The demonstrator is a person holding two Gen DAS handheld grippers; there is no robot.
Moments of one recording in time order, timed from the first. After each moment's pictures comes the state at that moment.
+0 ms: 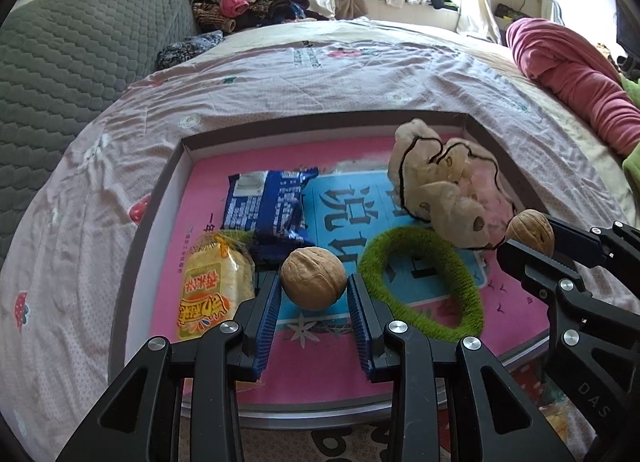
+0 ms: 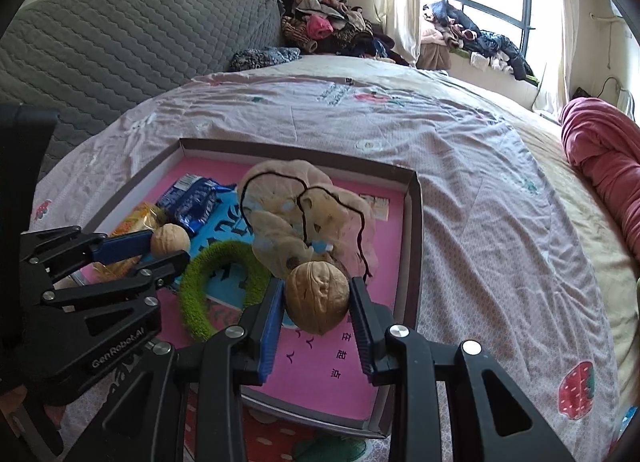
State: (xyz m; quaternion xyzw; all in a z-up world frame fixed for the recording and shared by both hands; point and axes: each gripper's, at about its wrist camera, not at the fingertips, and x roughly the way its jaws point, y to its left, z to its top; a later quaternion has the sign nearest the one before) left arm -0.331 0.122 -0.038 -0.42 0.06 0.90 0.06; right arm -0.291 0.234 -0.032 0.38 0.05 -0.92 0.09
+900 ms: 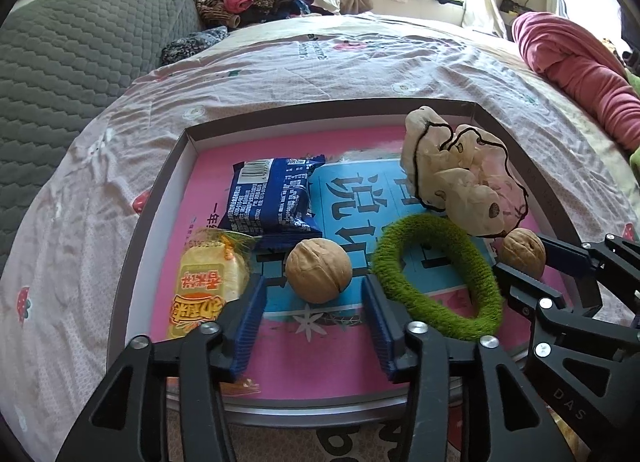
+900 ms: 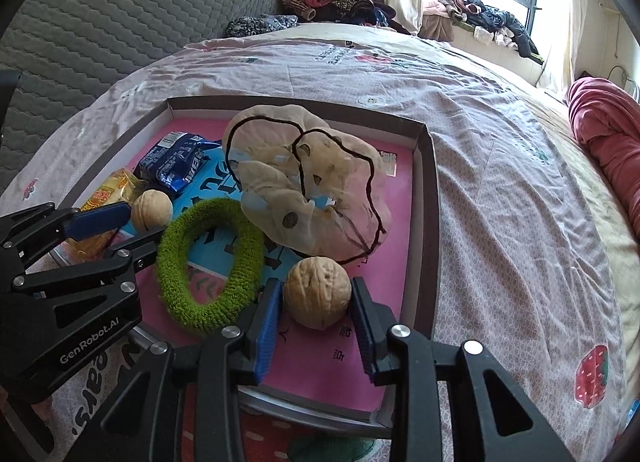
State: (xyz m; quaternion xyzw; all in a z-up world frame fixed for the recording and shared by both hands) left arm -0.329 0.119 -0.044 -0.43 0.07 0.90 0.04; right arm -0.300 0.232 -0.058 0.43 0.05 -0.90 0.09
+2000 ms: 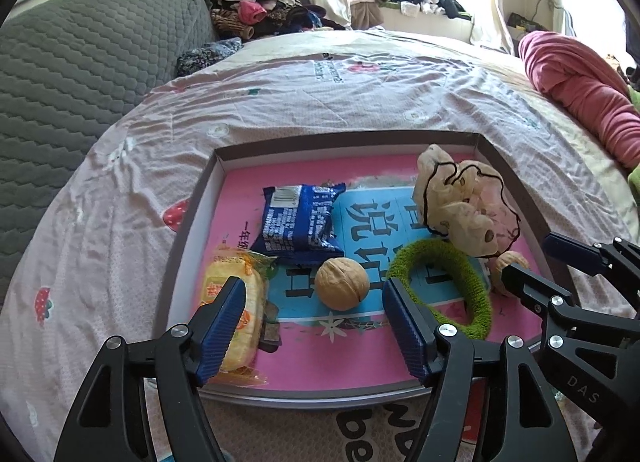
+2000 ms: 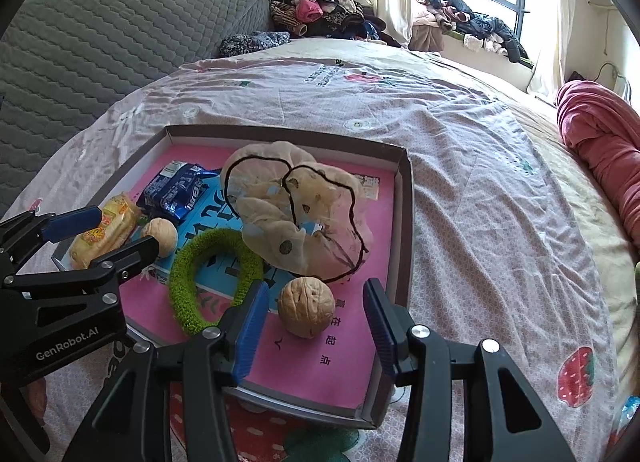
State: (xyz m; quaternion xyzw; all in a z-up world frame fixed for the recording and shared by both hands) left arm -0.317 0.107 -0.013 -0.41 0.06 0.91 0.03; right arm -0.292 0.241 -0.034 0.41 0.04 -0.91 0.08
